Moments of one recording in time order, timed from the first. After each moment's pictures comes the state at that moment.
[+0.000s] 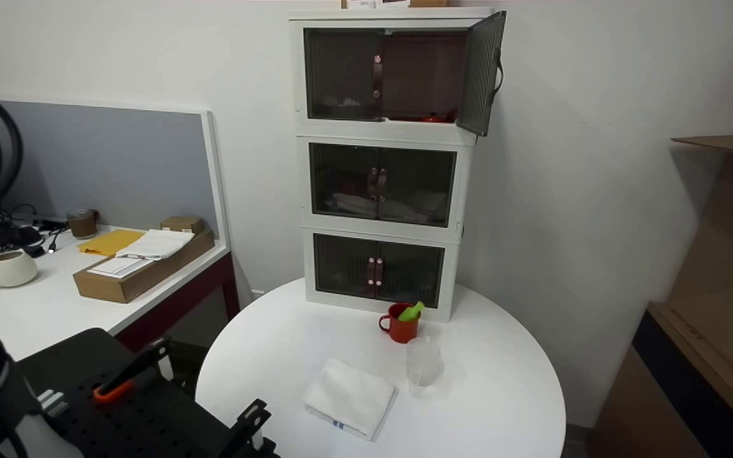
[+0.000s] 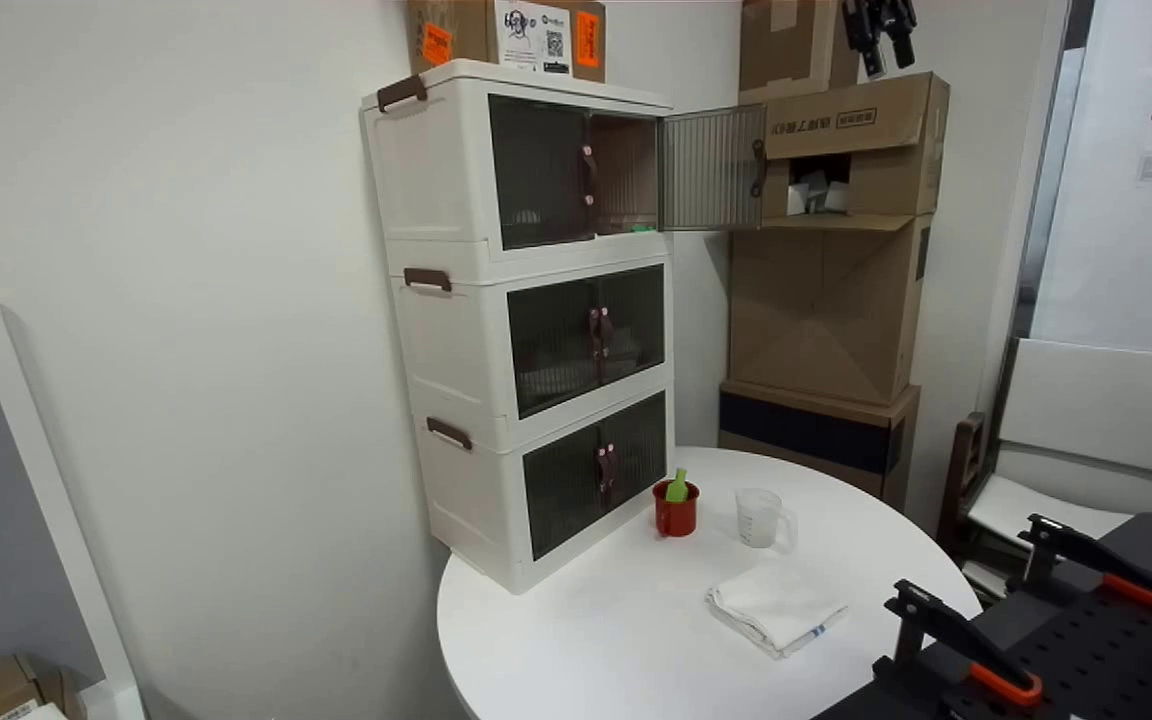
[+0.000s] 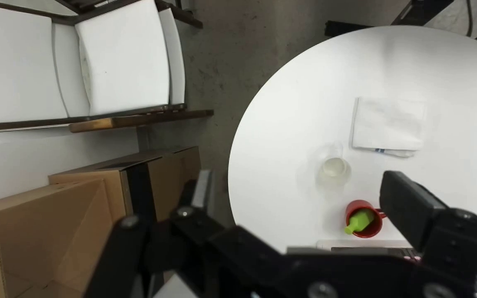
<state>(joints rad) -0.13 0.12 -0.18 -1.38 -0.35 1.45 -0.51</state>
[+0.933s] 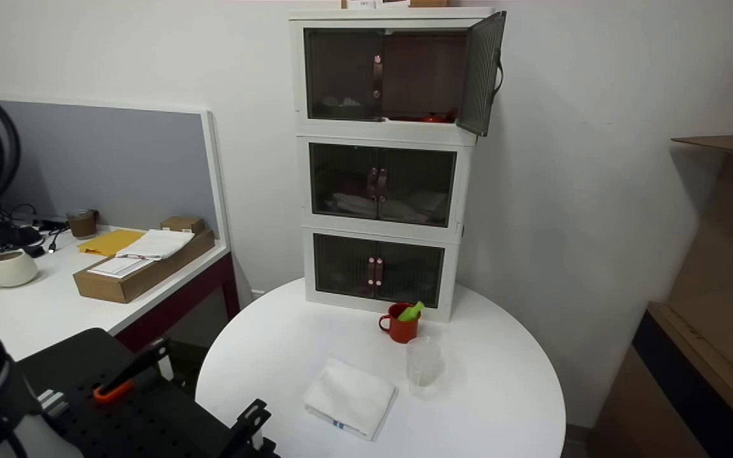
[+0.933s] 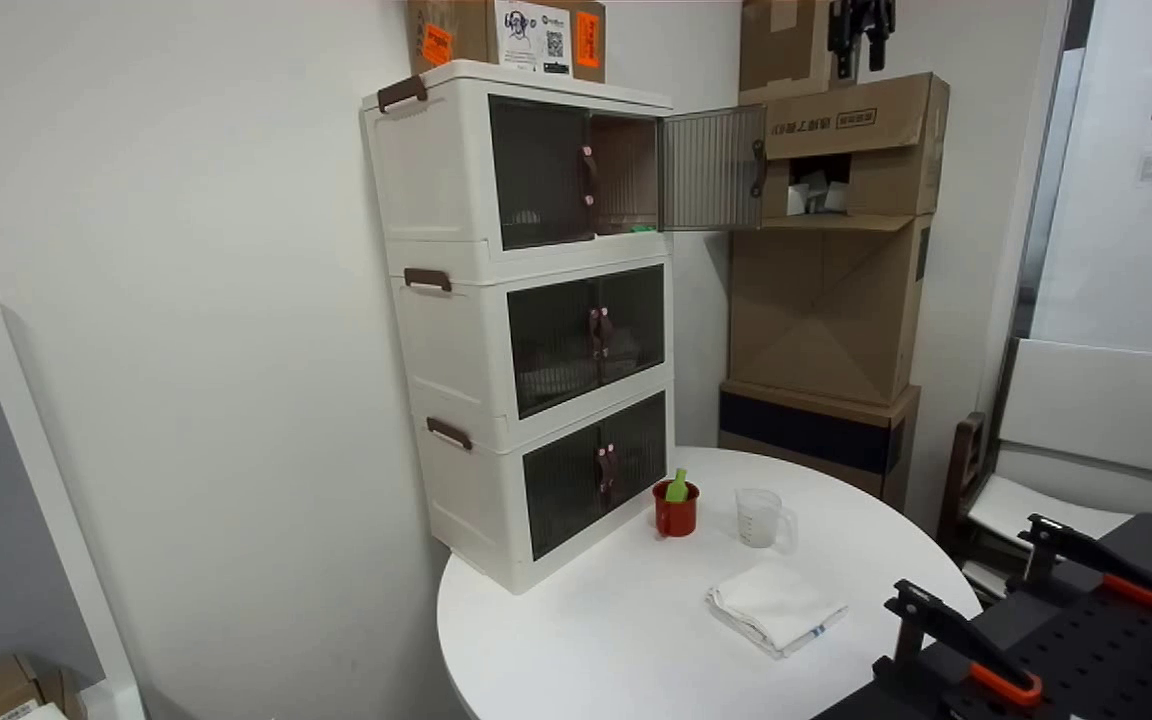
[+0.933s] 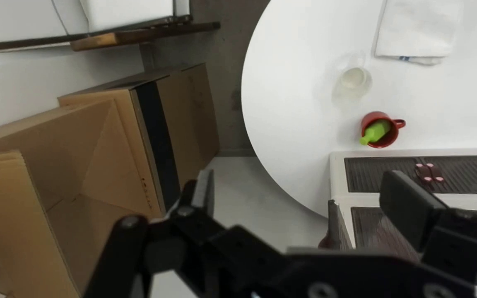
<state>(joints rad) -0.20 0.13 -0.18 -1.37 -0.20 1.71 -0.55</state>
